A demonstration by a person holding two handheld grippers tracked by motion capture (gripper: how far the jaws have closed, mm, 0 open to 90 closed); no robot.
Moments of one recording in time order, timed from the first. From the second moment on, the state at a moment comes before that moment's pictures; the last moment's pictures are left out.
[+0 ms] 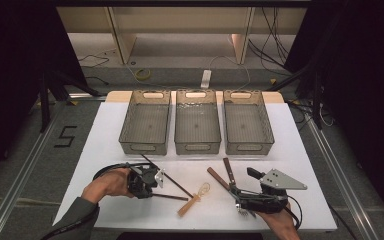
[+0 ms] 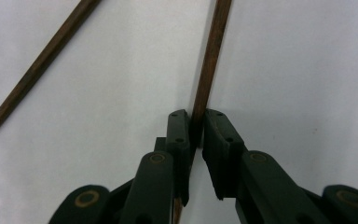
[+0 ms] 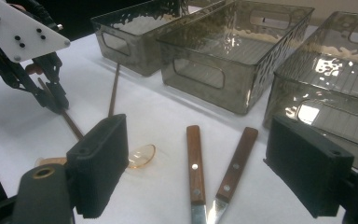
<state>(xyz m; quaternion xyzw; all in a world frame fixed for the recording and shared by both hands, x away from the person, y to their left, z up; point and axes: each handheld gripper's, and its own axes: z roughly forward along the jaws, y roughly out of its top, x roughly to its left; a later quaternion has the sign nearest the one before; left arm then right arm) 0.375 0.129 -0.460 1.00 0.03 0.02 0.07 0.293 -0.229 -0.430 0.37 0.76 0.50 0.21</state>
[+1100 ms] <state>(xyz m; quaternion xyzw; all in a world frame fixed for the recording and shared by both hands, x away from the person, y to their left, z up) 0.381 0.145 -0.423 0.99 0.10 0.03 0.12 0.293 -0.228 -0.431 0.36 0.76 0.50 0.21</state>
